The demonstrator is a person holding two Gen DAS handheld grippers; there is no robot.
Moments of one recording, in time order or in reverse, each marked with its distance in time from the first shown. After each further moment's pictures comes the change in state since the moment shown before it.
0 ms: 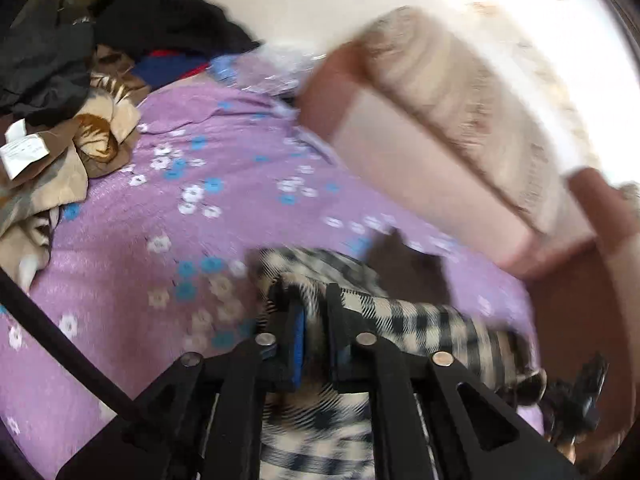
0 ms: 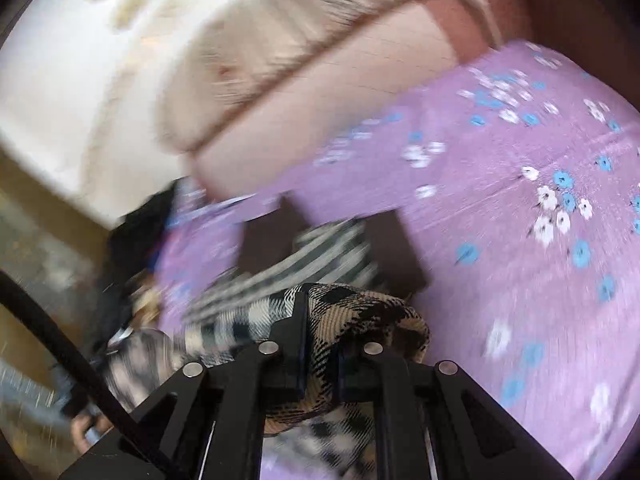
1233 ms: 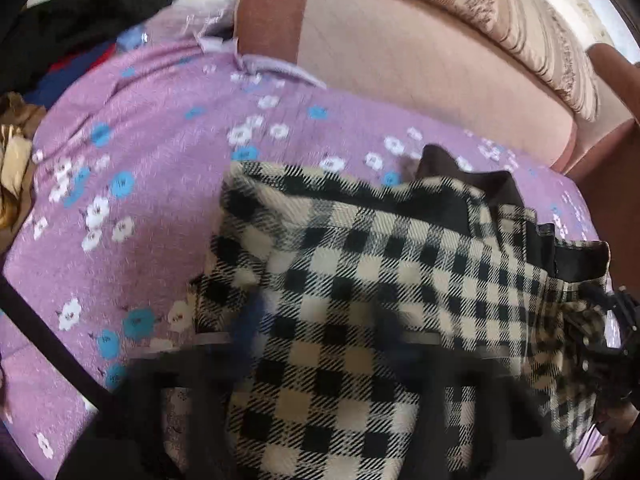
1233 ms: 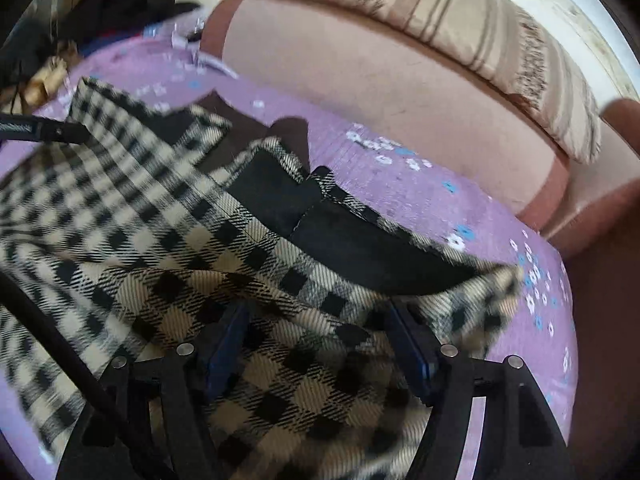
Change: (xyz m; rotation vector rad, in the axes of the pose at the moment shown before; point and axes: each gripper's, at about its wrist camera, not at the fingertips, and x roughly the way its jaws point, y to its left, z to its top) left arm 0.137 -0.017 -0.001 0.329 0.232 0.076; right arm 0.131 0.087 -0.025 -0.896 0.091 -0.435
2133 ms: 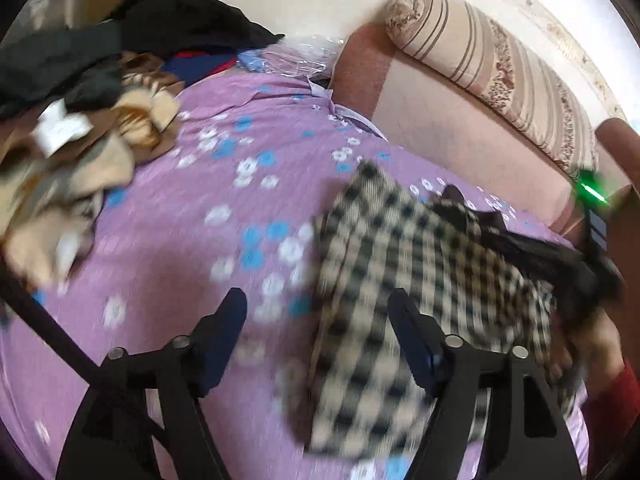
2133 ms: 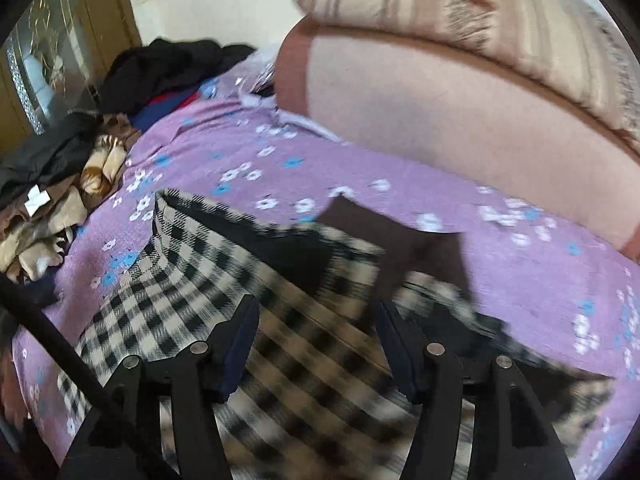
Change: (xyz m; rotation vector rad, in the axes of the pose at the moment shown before) left arm -0.127 0.042 -0.111 -0.203 -0.244 0.068; right arm 0.005 0.055 0.108 0.112 -0.064 0.359
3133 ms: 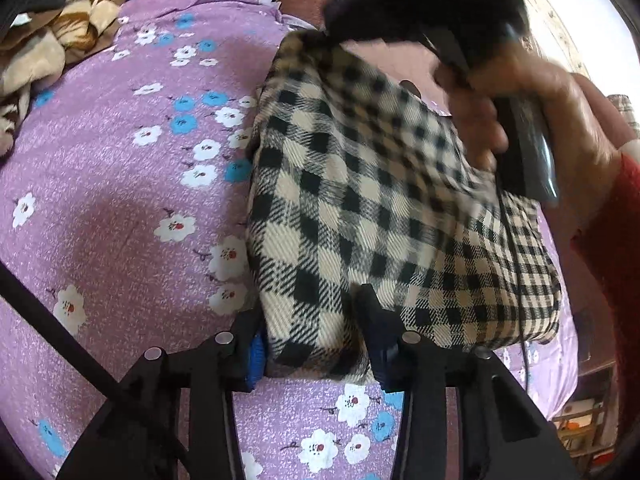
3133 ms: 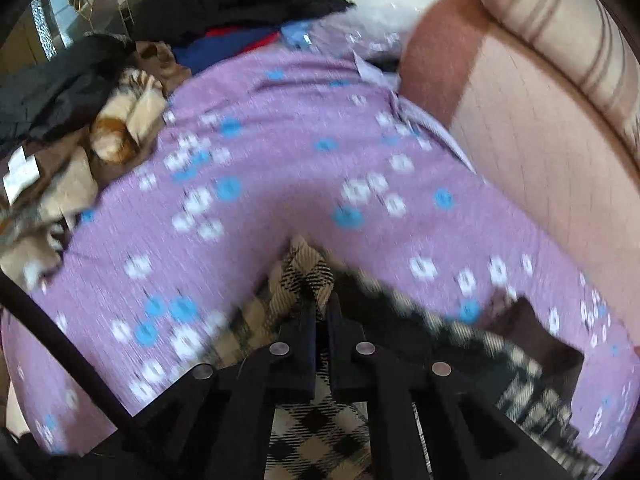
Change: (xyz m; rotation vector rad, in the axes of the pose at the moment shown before) left arm 0.034 0.002 -0.065 0.044 0.246 -0.221; right arm 0.083 0.144 0.080 -0.212 0.142 0.015
